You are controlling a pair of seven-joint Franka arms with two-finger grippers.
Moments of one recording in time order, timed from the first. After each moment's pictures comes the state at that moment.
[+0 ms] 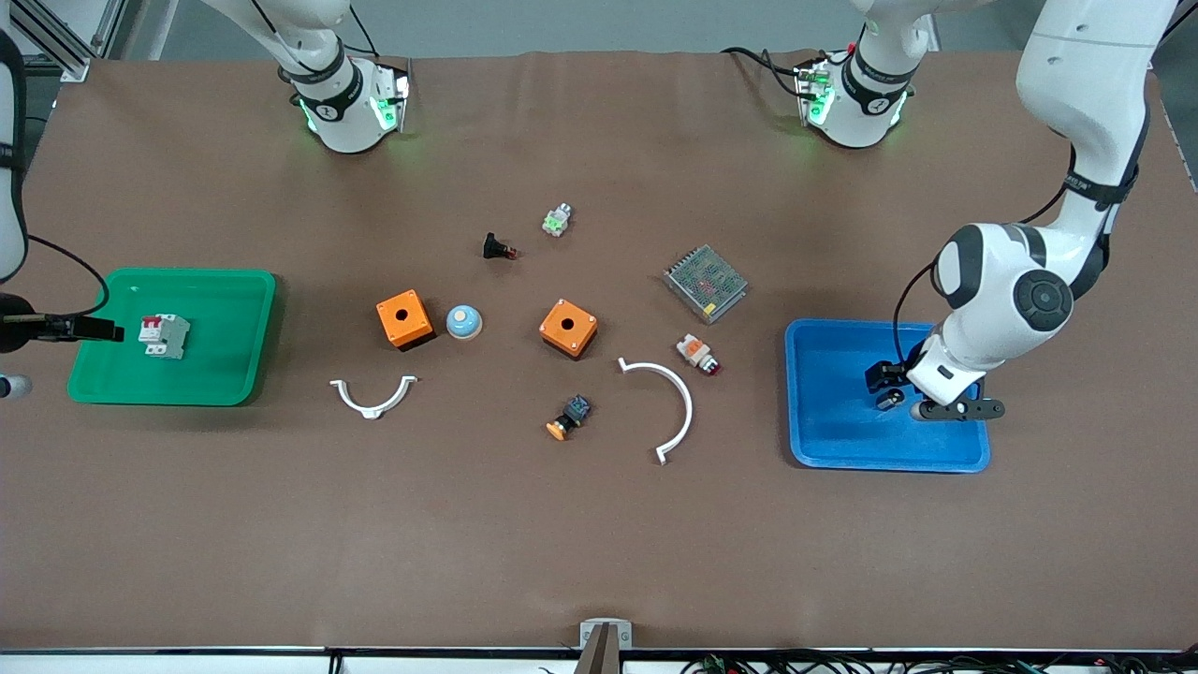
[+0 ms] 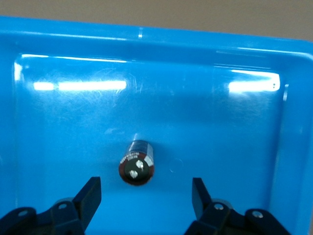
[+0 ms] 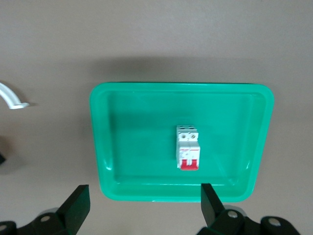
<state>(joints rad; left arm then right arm) 0.11 0.45 -0.17 -2.07 0.02 2.55 -0.08 -0.28 0.38 -0.08 -1.61 -0.04 1.76 -0.34</state>
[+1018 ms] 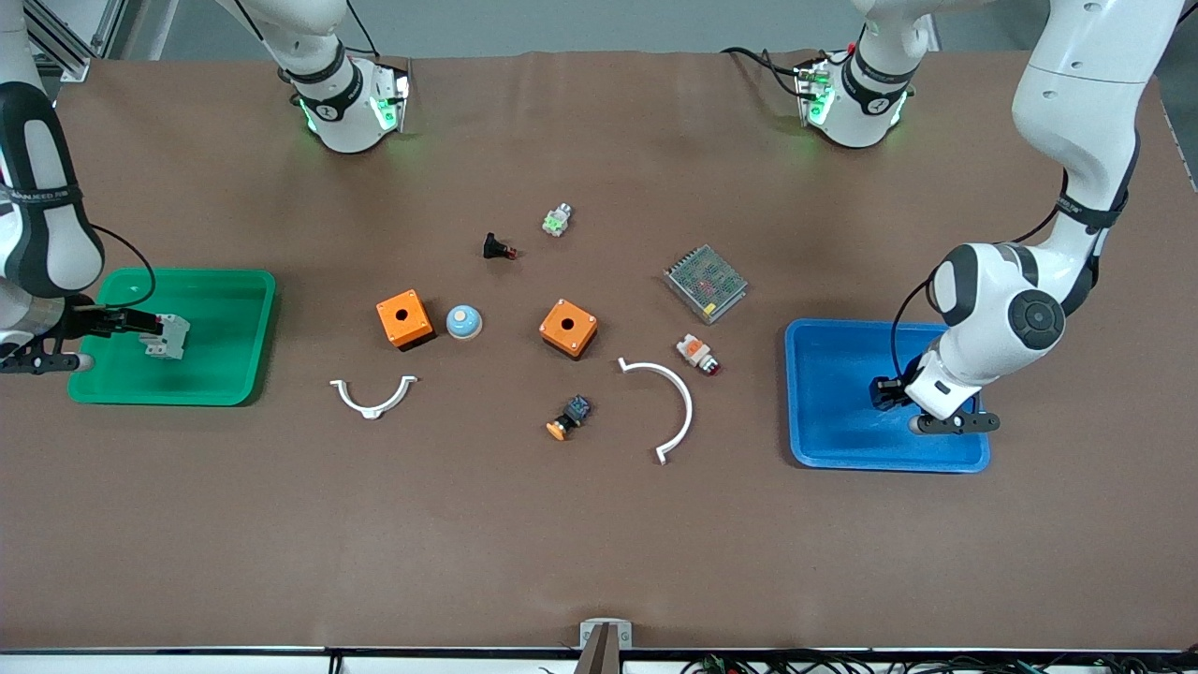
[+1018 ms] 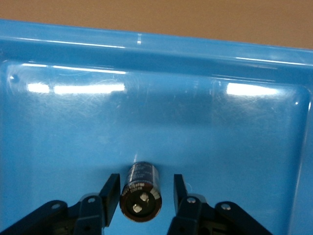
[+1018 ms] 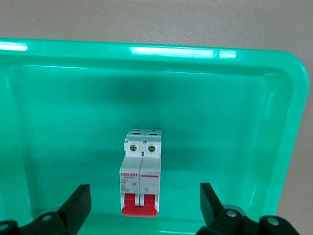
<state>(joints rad) 0.12 0.52 -0.17 -2.02 0.02 2.57 -0.08 -0.43 0.40 -0.08 -2.00 -0.04 2.26 -0.50</state>
